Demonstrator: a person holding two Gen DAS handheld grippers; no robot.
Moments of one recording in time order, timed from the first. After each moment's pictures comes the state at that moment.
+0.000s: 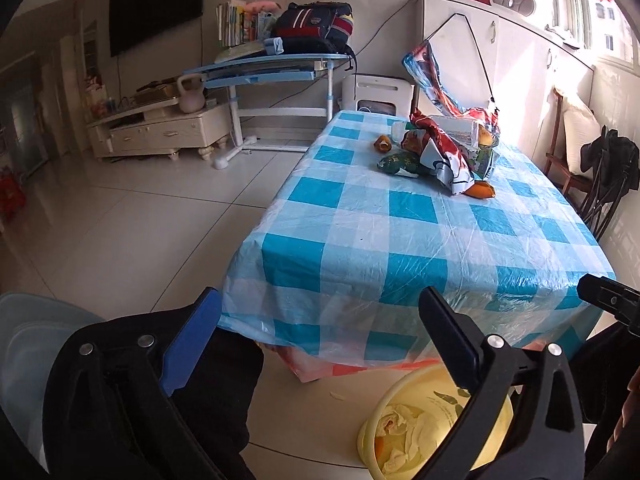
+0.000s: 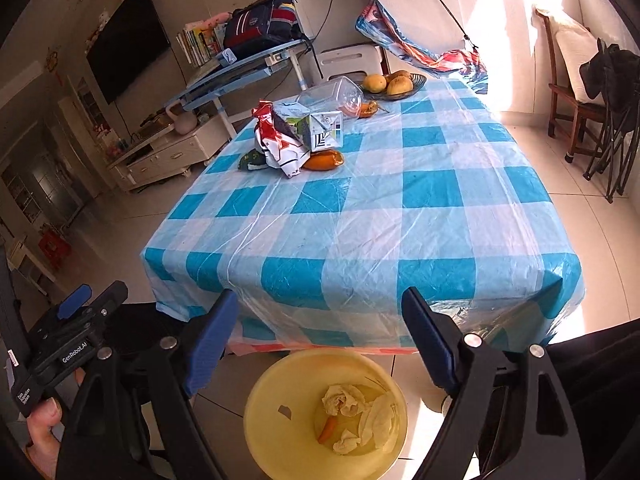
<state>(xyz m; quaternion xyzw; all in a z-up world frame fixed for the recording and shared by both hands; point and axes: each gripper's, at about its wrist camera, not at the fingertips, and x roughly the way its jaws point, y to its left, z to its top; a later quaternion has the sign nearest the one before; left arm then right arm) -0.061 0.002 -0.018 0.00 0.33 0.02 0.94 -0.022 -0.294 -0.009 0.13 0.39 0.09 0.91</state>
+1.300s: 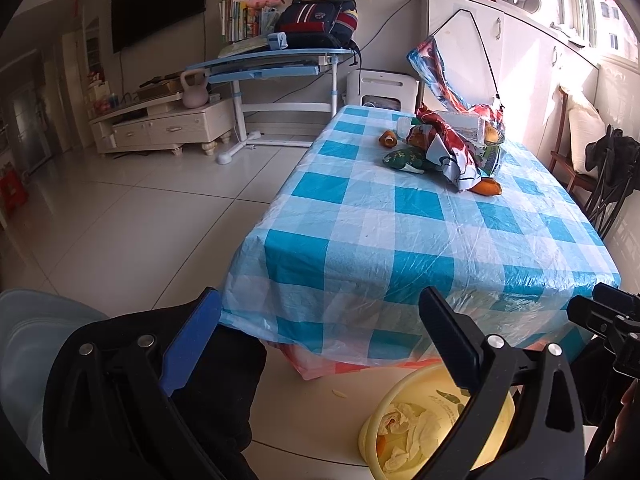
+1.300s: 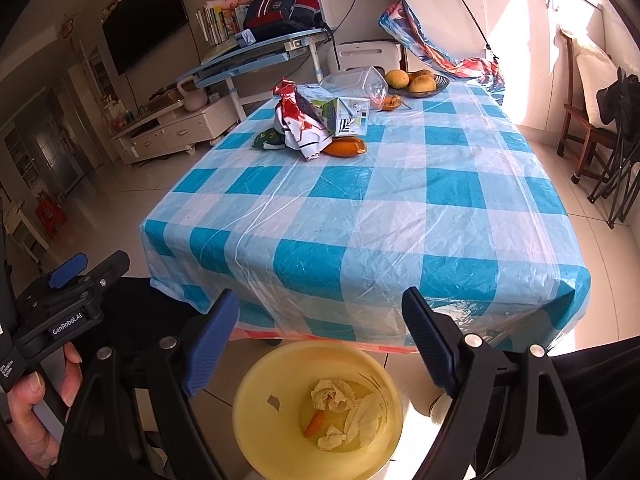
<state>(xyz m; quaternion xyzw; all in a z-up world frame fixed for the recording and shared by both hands) -0.063 0.002 -0.023 0.00 0.34 0.03 0.94 -0.022 -0.274 -0.013 0.08 0.40 0.10 0.91</state>
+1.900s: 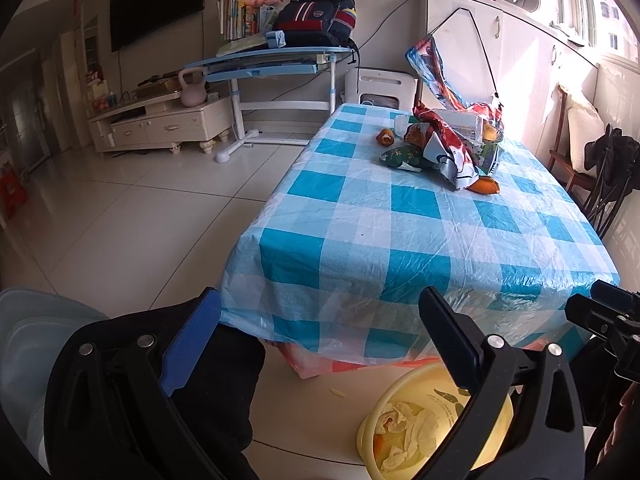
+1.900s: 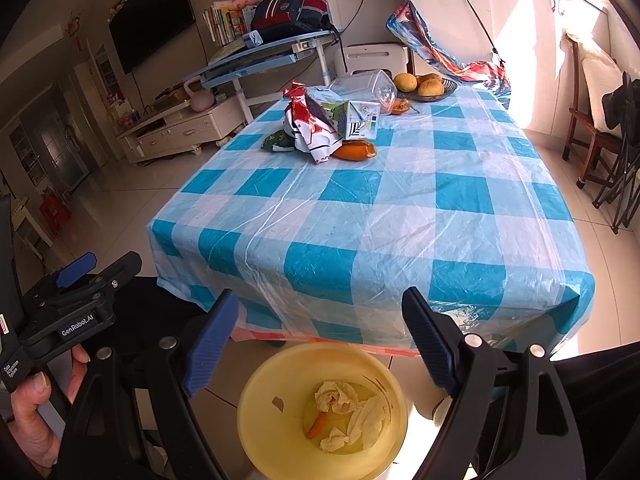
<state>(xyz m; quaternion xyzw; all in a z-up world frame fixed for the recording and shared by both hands) -0.062 -0.003 -0.023 0.00 0.34 0.03 0.94 -0.023 -0.270 -0.009 0.08 0.40 0.11 0.91</state>
